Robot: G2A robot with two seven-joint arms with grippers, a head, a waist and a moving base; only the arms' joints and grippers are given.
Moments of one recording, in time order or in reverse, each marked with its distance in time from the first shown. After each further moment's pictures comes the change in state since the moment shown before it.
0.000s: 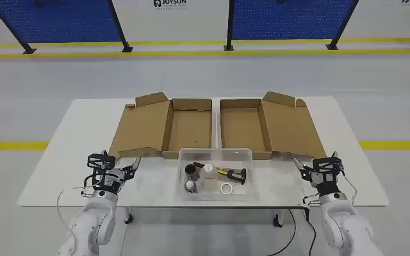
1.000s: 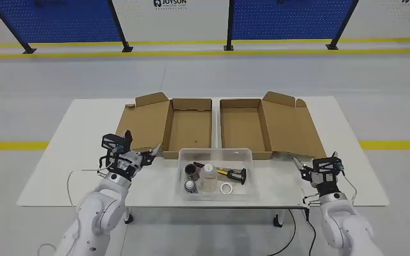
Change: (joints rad) left arm -0.154 -0.009 0.098 -0.095 -0.133 -0.202 -0.088; right arm 0.000 0.000 0.000 0.000 0.000 0.000 0.000
